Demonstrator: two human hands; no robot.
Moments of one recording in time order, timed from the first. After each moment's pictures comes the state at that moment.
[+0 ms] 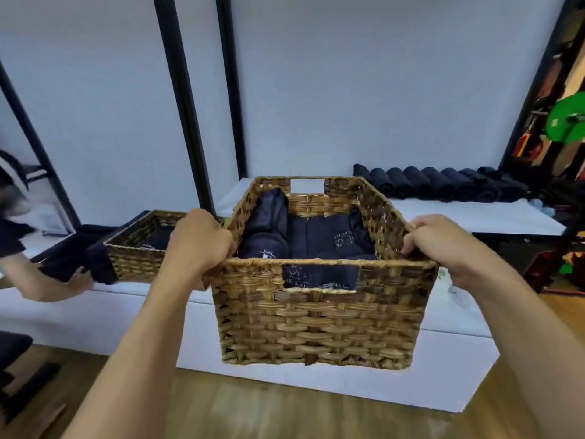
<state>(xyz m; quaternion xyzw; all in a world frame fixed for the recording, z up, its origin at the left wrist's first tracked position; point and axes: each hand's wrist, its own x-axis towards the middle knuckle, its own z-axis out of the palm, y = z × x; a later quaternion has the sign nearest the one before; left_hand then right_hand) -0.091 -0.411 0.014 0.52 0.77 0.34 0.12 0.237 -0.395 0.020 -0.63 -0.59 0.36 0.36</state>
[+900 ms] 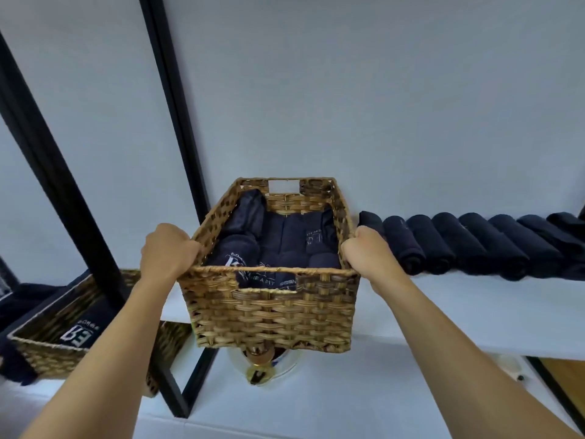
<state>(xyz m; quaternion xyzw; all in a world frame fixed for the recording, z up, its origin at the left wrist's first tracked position) -0.119 -0.017 0.013 0.46 0.82 0.34 0.04 0.183 0.004 0.002 -0.63 -0.60 0.33 0.37</state>
